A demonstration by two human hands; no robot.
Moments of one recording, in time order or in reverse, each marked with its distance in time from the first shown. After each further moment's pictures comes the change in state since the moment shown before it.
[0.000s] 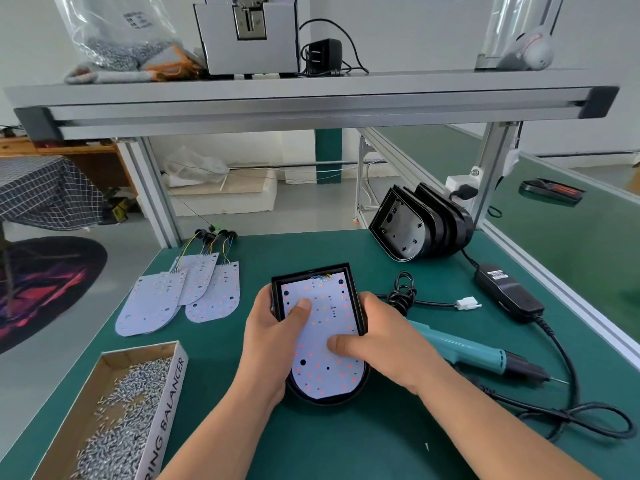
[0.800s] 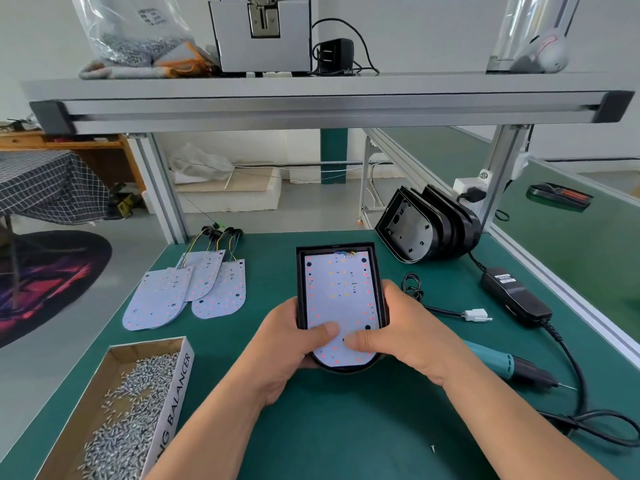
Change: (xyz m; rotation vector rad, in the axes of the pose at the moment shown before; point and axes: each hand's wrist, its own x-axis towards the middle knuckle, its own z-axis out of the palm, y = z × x) left_hand -0.003 0.013 -0.010 0.134 -0.345 -0.199; right_hand 0.003 0.003 -0.022 0.090 -0.039 -0.025
